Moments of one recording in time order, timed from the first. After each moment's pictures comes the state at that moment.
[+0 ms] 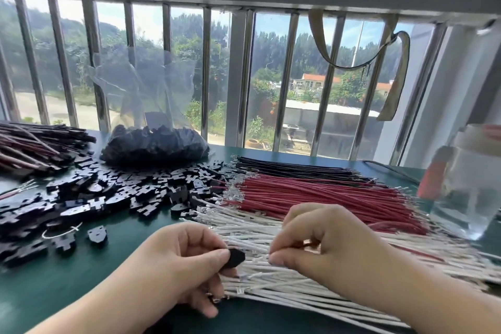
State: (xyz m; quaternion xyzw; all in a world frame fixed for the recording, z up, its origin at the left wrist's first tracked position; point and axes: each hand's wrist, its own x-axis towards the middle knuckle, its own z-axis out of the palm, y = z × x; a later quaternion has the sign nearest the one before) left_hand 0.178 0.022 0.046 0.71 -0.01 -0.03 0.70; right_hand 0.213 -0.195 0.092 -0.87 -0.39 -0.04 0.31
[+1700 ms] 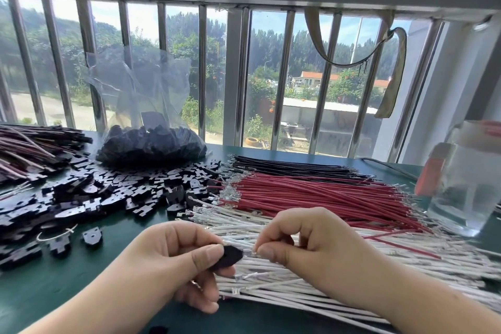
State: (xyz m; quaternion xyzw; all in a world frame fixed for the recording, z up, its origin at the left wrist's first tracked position) left_hand 0.170 0.023 0.055 0.67 -0.06 -0.04 0.74; right_hand 0.211 -0.187 0.087 -0.84 -0.37 0.00 0.40
